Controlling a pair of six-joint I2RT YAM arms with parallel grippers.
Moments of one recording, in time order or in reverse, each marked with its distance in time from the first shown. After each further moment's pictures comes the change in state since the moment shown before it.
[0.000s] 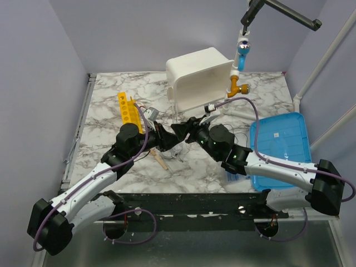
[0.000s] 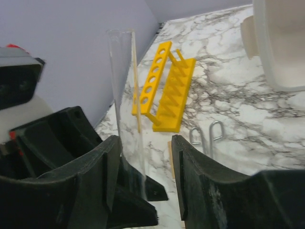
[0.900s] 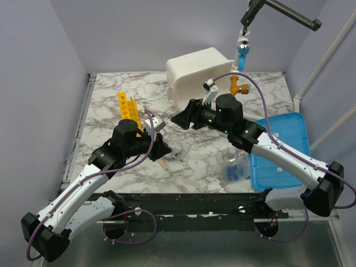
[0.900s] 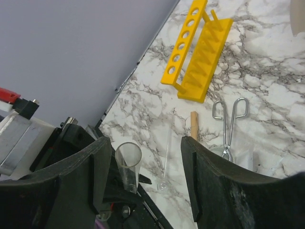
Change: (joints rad) left arm -0.002 -0.089 0.221 -0.653 0.024 0.530; right arm -0.224 0.024 0.335 -0.497 -0.498 0.050
